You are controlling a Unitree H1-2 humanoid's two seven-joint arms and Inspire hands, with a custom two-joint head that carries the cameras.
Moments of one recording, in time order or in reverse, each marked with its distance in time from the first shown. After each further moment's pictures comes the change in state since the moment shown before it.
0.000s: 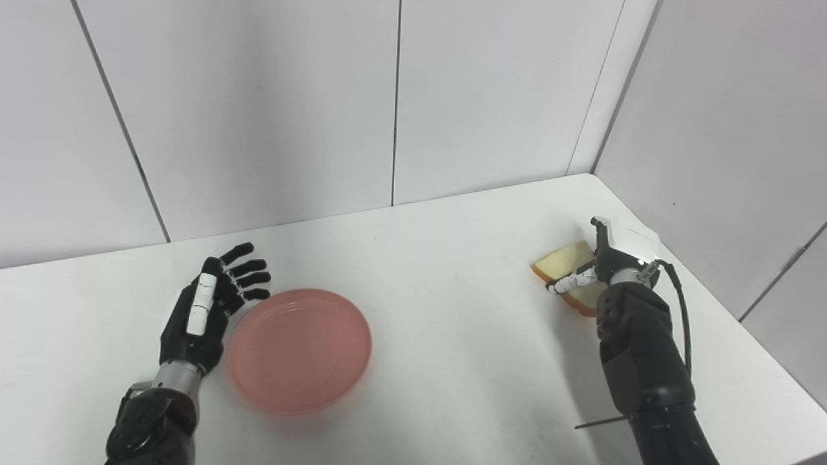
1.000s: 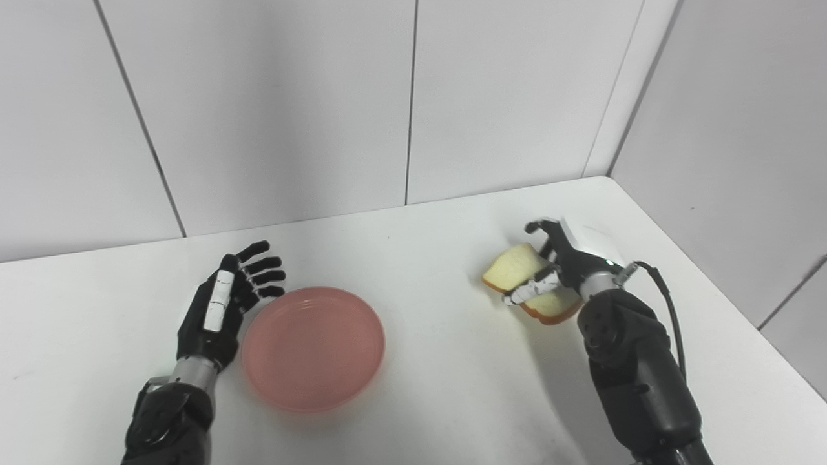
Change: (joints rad) left arm 0.022 -0.026 -0.009 -0.044 0.019 0.012 0.031; right arm 0.035 0.035 0.232 -0.413 0.080 0.003 0.196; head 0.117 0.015
